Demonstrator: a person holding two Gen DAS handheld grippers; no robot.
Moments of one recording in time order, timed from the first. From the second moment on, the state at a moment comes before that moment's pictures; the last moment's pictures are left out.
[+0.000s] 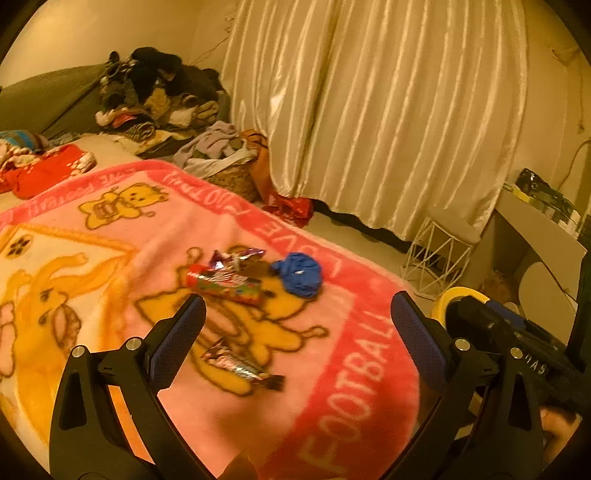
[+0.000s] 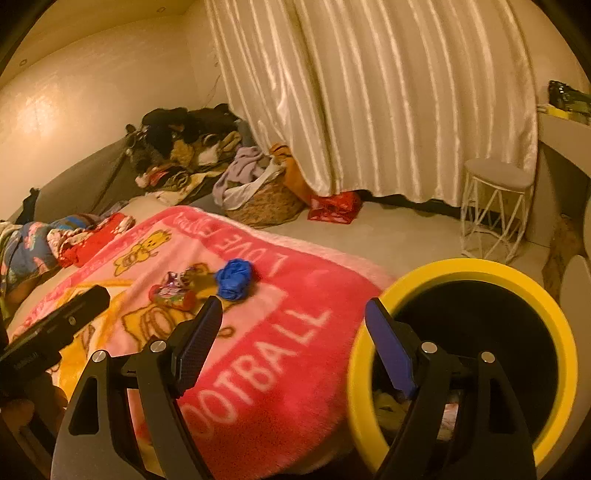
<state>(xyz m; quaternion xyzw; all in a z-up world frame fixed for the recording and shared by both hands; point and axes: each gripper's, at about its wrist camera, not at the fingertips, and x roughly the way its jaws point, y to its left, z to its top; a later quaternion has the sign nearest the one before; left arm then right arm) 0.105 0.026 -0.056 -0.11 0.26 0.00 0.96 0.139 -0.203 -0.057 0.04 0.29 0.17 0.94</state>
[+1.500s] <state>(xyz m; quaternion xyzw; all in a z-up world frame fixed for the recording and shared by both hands) 0.137 0.067 -0.162 -0.22 0.43 -0.02 0.87 0.260 -0.108 -0.148 0.07 0.43 0.21 0.87</state>
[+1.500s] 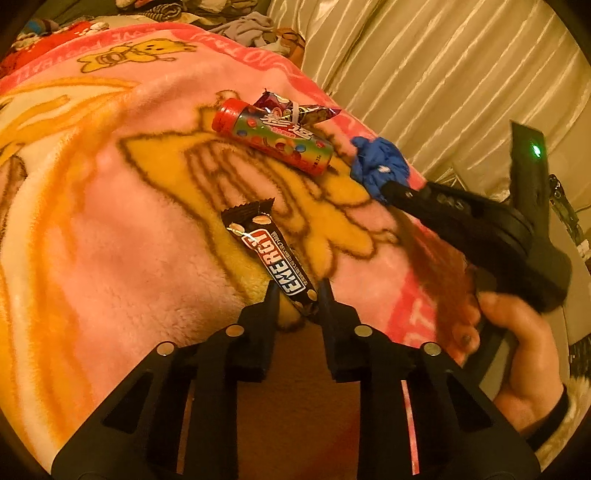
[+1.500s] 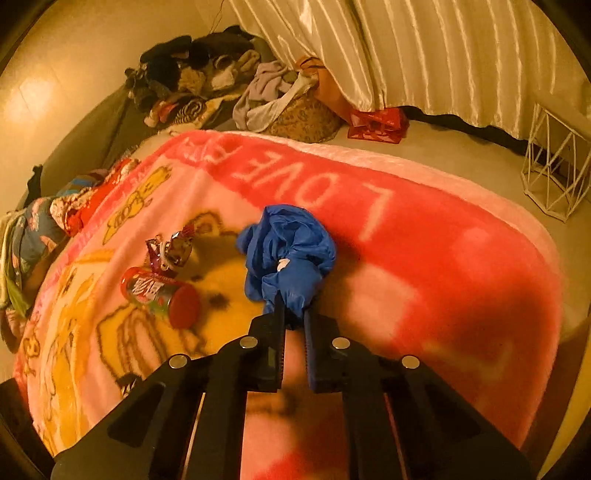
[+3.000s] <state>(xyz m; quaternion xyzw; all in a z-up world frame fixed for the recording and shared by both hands) 0.104 -0.003 -0.075 -0.15 0.33 -0.11 0.92 0.136 -0.233 -0.068 0.10 0.33 0.16 0.92</state>
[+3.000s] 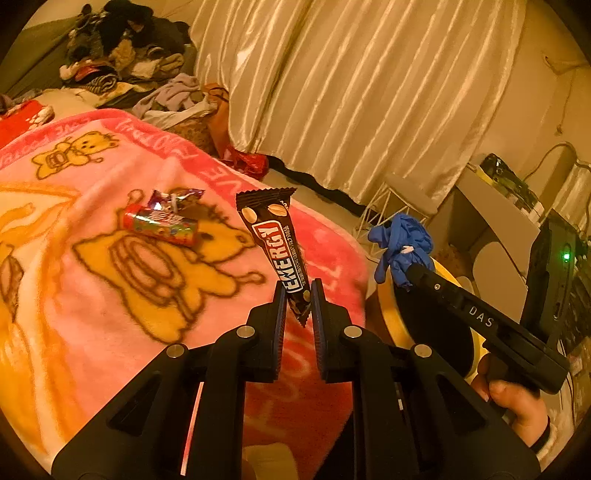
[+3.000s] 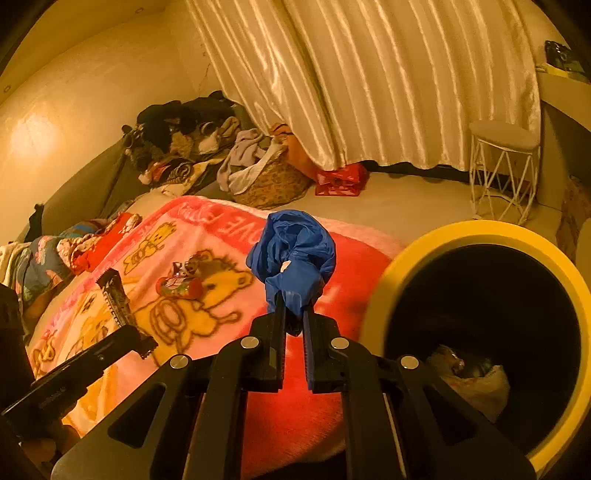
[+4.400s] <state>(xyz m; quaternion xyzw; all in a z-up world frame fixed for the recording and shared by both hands) 0.104 -0.113 -0.061 -0.06 0.33 -0.21 0.92 0.120 -0.337 -0.072 0.13 0.34 0.05 0.93</state>
